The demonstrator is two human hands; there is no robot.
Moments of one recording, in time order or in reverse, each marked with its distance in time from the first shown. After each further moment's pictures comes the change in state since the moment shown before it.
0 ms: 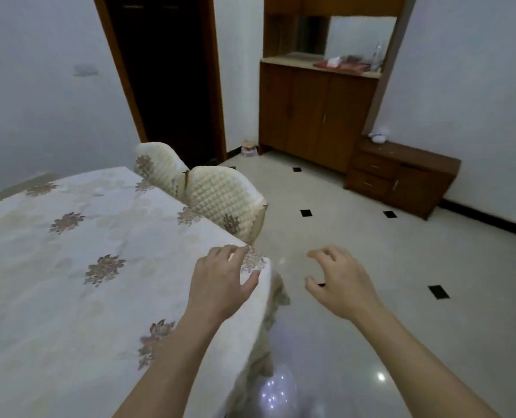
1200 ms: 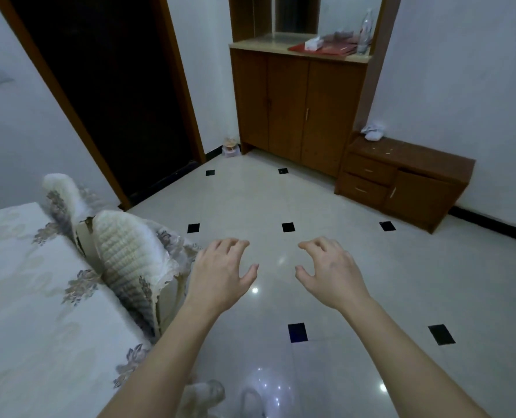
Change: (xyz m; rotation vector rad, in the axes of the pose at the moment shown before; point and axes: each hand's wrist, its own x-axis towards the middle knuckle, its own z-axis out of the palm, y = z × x) left_hand 0.383 0.183 0.201 0.063 -0.040 0.028; right_hand 0.309 0.341 -0.005 0.057 -0.051 0.030
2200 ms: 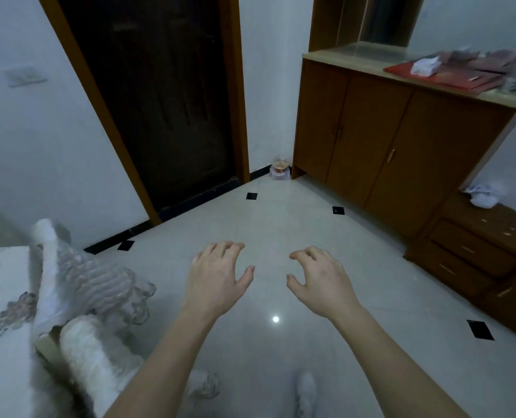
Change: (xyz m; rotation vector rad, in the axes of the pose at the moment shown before) left_hand 0.388 -0.262 0.123 0.045 0.012 -0.285; right_hand 0.518 -0.050 0.130 0.043 -0.124 -0.250
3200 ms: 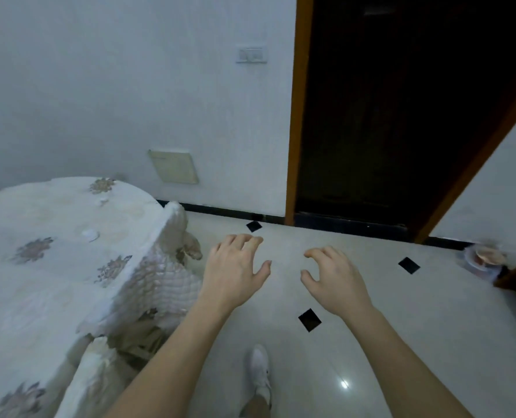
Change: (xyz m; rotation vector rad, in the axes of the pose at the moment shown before) left_hand 0.248 -0.215 0.038 0.263 0.114 -0.738; right_hand 0.475 -0.115 0.122 0.172 -0.306 -0.693
